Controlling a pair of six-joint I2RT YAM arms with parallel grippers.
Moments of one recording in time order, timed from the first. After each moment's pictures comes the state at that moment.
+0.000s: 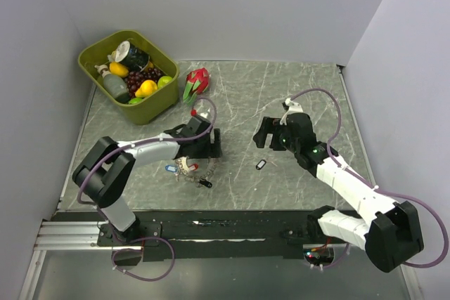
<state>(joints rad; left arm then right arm) -0.68 1.65 0.91 -0.20 -0.01 -0.66 0.43 1.07 0.69 -0.20 -0.02 0.47</state>
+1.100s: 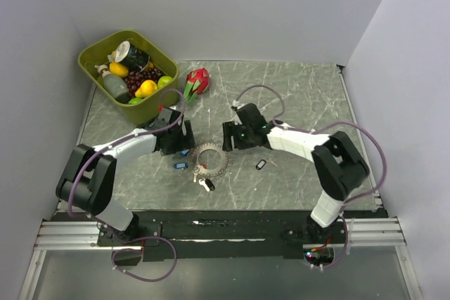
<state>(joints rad) -0.43 1.53 0.88 -0.33 -0.02 -0.62 0.62 1.68 1.02 -0.23 -0.12 0.41</state>
